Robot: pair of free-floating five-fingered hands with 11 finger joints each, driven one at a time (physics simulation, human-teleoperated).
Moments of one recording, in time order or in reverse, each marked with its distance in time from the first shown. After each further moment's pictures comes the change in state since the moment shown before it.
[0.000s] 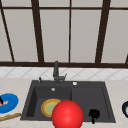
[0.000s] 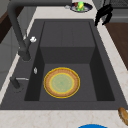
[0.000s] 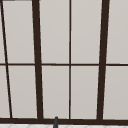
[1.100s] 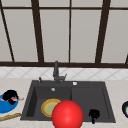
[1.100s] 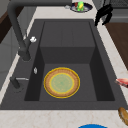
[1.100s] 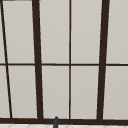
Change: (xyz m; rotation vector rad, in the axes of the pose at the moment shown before) left hand -0.032 0.039 -0.155 -0.004 0.005 0.002; right hand 0.000 0.000 0.000 0.000 0.000 0.000
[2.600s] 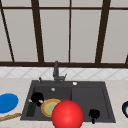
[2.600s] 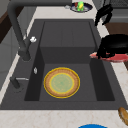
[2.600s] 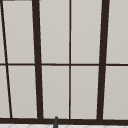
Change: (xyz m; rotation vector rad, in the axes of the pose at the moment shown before) left hand -0.105 -0.092 -0.174 -0.032 0.013 0.007; right hand 0.000 0.000 0.000 0.000 0.000 0.000
